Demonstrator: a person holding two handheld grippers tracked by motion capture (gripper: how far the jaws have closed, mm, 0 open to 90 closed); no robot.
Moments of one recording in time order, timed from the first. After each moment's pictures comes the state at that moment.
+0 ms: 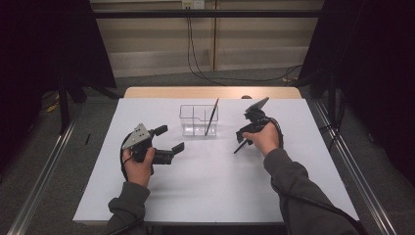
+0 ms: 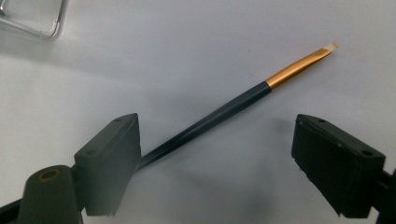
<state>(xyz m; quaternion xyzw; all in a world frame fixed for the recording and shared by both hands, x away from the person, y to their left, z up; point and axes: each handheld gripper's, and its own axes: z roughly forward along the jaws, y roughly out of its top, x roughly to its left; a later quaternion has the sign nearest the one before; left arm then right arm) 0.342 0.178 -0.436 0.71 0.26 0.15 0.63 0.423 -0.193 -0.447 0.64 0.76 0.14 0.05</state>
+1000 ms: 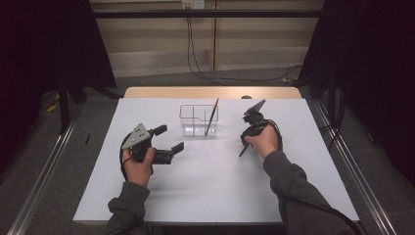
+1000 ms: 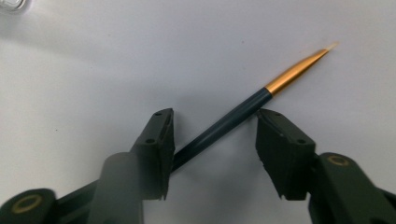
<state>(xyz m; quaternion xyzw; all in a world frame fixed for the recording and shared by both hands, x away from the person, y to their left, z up) 0.341 0.178 -0.436 0.71 0.27 0.16 0.63 0.421 -0.192 -0.455 0.62 0.78 0.11 0.08</state>
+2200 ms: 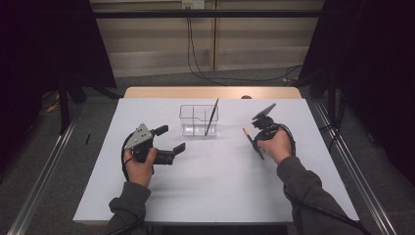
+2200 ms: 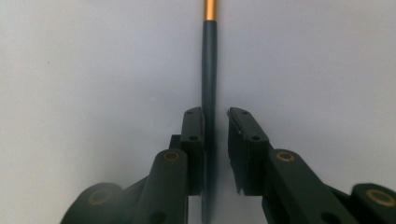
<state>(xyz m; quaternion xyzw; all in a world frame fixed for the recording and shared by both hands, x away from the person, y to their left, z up) 0.341 0.175 -0.435 0.72 0.26 0.16 0.62 0.399 -0.219 -0.452 0.58 0.80 0.13 0.05</state>
